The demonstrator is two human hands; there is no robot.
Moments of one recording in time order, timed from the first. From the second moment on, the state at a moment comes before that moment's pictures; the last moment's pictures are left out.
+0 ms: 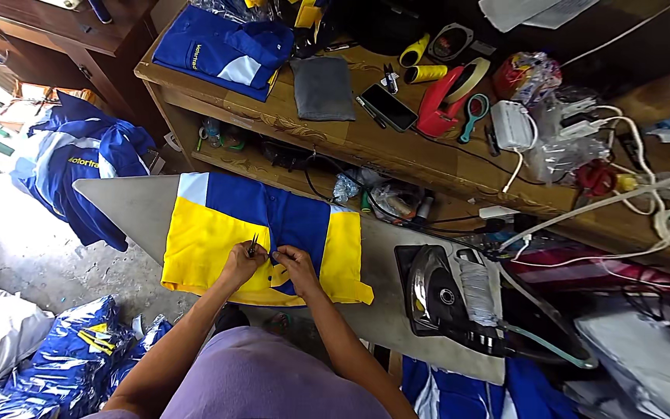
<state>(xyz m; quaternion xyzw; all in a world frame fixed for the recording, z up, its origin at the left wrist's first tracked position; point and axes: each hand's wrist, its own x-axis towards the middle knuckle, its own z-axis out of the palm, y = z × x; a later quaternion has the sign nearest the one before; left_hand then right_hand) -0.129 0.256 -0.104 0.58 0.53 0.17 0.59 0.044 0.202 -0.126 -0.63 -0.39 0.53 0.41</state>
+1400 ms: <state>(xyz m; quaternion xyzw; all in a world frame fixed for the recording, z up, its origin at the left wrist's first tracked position) -0.125 0.255 -0.129 0.38 0.51 0.28 0.72 0.019 0.200 -0.117 -0.66 -0.52 0.40 0.37</state>
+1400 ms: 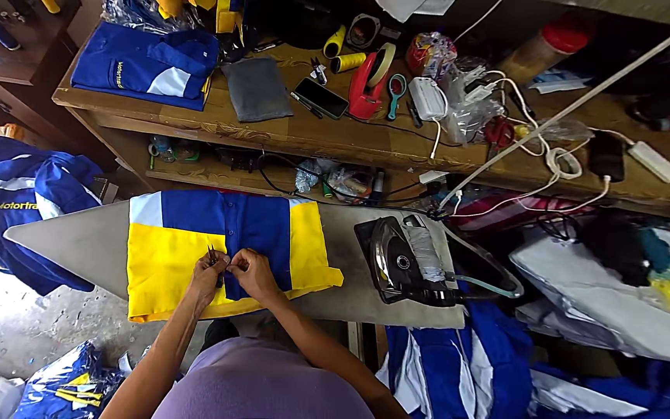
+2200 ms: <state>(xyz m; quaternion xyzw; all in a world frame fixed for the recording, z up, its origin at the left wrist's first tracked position) -0.125 0.249 -0.142 0.47 0.51 0.30 0.65 0.028 0.211 -0.151 -0.61 -0.49 0.49 0.38</state>
